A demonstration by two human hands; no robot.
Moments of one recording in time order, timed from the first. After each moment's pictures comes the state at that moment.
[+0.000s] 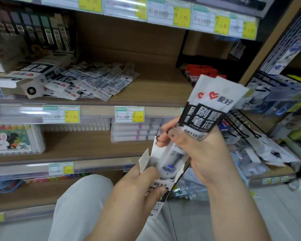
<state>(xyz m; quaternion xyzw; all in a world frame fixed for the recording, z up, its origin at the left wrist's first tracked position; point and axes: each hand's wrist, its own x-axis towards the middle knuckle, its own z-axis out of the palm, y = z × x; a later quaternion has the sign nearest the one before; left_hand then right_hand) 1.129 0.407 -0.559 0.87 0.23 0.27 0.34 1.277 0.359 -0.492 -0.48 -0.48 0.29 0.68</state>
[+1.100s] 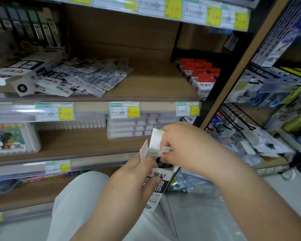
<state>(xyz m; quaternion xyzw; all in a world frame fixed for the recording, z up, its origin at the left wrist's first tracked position) 1.129 0.412 -0.552 0.89 0.23 0.23 0.31 1.267 0.366 -0.460 -0.81 -0.57 0.11 -0.03</state>
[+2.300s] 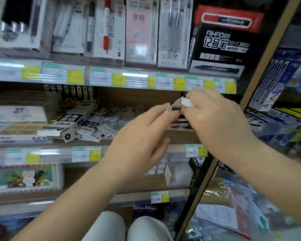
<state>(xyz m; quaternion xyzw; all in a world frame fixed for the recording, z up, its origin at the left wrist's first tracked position) 1.145 0.484 -0.424 0.91 0.06 0.41 0.04 1.278 0.374 -0.360 -0.67 -0.60 -0.44 0.05</state>
